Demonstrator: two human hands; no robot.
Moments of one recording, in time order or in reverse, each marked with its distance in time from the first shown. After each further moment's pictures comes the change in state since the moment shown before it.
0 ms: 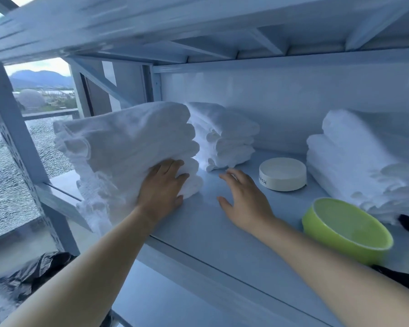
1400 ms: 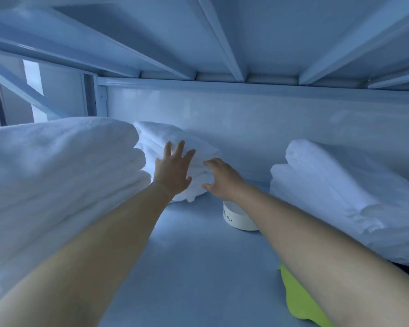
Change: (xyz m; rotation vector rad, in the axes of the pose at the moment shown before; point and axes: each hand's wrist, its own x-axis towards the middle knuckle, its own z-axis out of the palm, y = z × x) left_hand 0.195 0.041 0.085 -0.113 -0.064 -0.114; right_hand 0.149 0.113 -0.013 -0.210 -0.116 0.118
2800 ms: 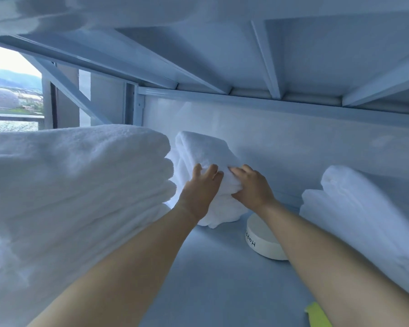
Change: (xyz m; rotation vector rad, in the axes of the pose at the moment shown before) left_hand -0.017 0.011 -0.006 0.252 0.035 0.192; right_hand 0.036 0.022 0.007 -0.071 0.197 -0.110
